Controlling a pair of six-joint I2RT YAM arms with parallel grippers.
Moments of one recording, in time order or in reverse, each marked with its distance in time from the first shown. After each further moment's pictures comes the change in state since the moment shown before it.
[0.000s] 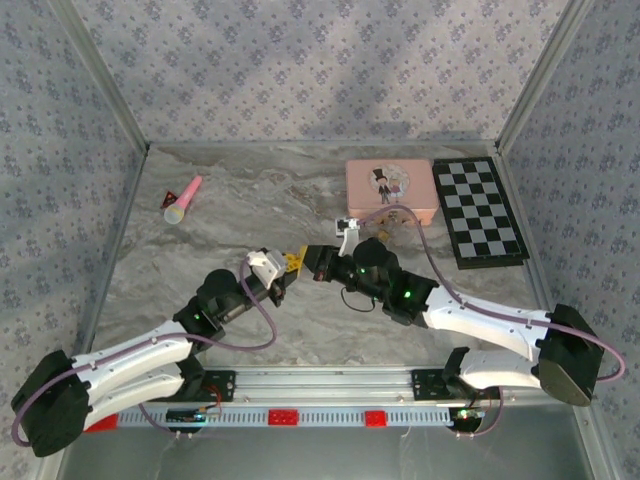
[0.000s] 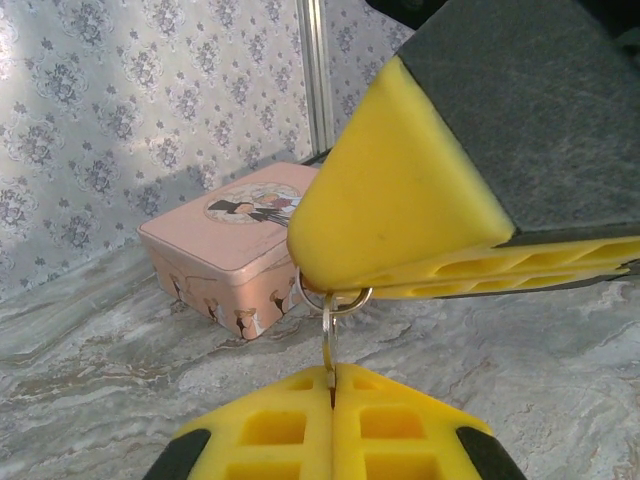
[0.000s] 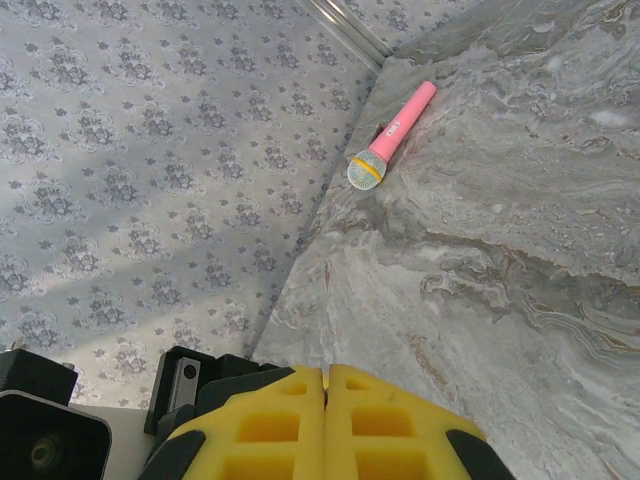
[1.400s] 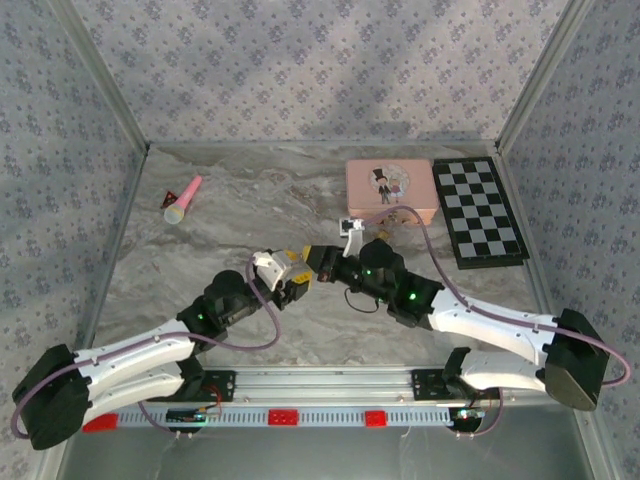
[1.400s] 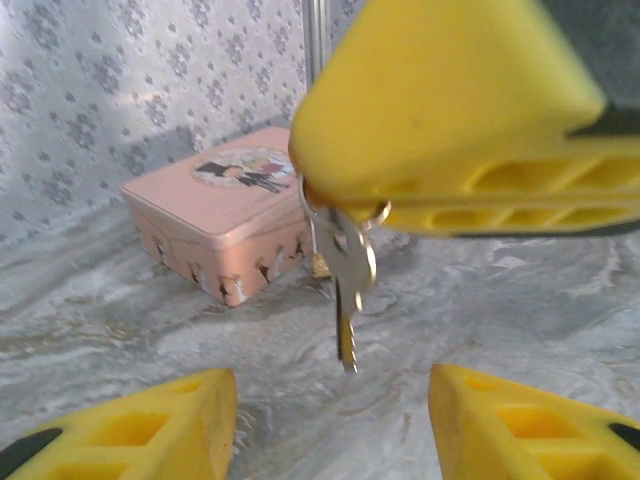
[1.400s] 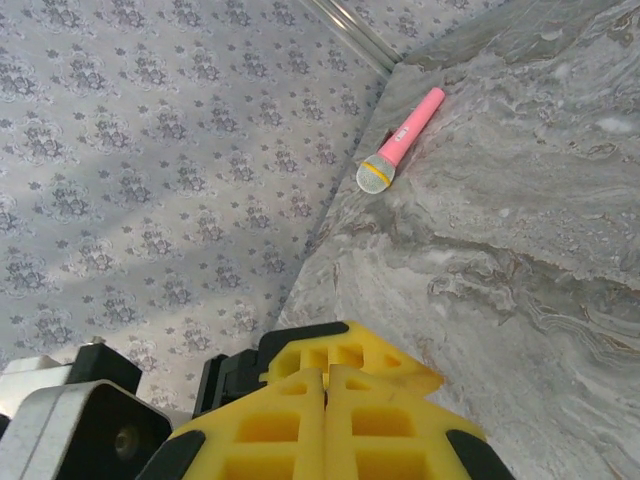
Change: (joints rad) left arm -0.054 0.036 0.015 -0.041 -0.066 -0.044; right arm -0.006 -0.034 -0.021 0.007 -0.011 -0.002
